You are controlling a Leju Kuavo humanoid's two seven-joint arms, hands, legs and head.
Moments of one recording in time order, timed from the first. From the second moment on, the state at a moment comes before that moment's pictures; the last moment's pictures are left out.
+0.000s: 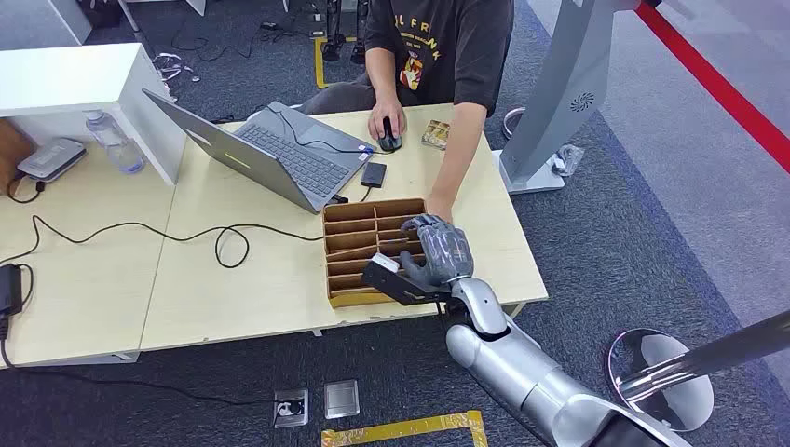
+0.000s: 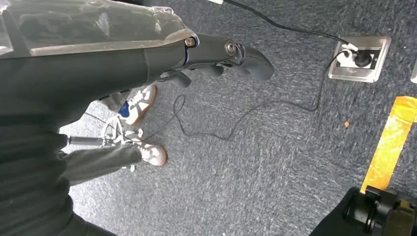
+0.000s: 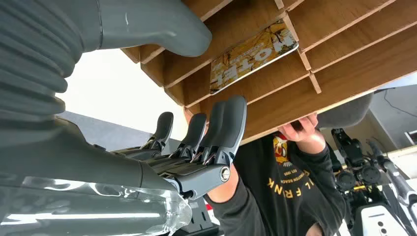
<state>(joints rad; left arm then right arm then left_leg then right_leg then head) -0.23 0.10 -1.14 -0.50 -0.35 -0.02 0.42 -0.47 -0.13 0.69 -0.95 0.80 -0.49 0.12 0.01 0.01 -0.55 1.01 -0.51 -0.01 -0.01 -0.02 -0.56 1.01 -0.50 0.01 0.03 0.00</state>
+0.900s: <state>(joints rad) -0.23 0.08 -1.14 -0.50 -0.36 -0.03 0.41 -0.52 -0.09 0.72 -0.90 0.80 -0.46 0.09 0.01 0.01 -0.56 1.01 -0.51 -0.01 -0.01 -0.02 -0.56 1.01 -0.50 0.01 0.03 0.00</state>
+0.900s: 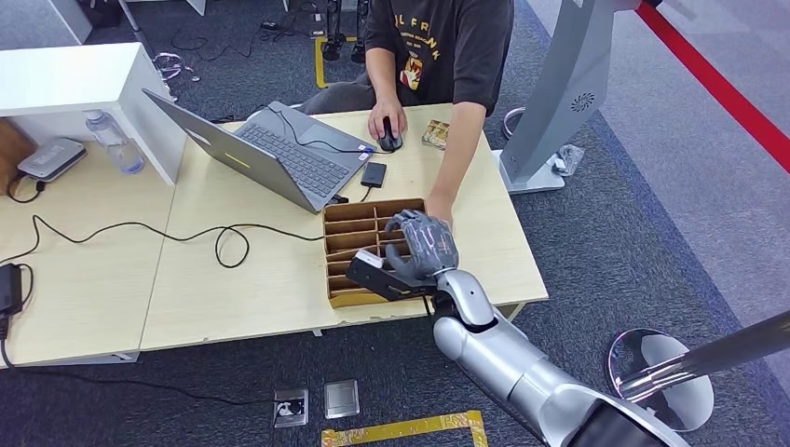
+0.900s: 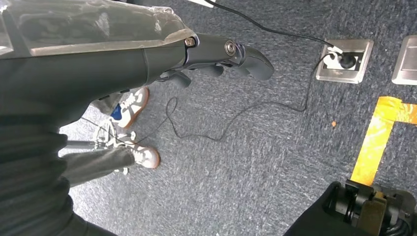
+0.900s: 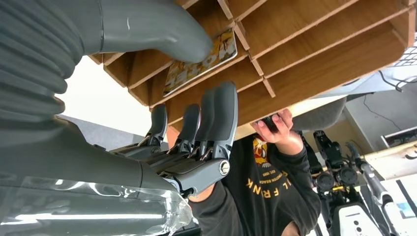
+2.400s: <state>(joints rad) -0.19 0.09 -1.16 -0.52 -0.31 0.02 0.43 -0.47 -0.16 0.67 -1.19 0.92 -0.61 0.19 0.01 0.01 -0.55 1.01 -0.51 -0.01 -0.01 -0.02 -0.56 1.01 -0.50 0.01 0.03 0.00</state>
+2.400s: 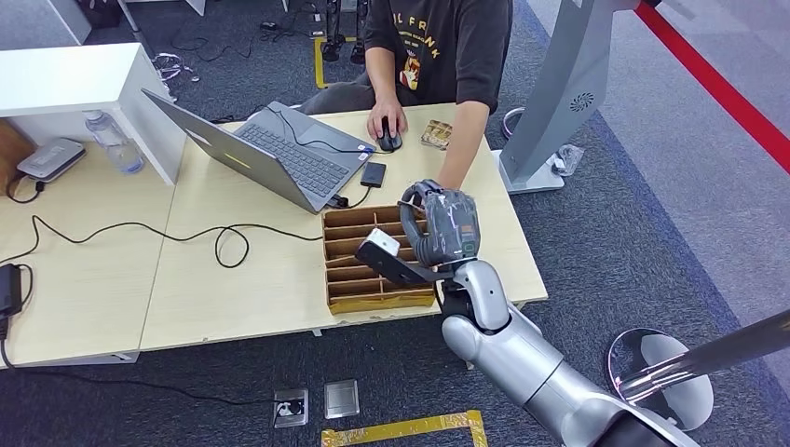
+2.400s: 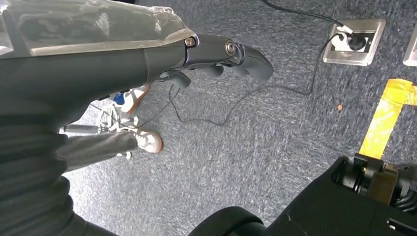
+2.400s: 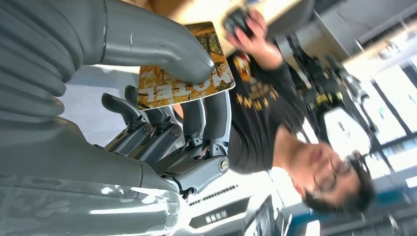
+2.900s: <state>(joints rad) -0.21 0.09 -1.17 -0.52 -0.33 -0.01 0.43 -0.60 -0.18 0.56 -1.07 0.84 -0.60 0.12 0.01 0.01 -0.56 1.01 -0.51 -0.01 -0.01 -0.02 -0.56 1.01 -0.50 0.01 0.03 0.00</state>
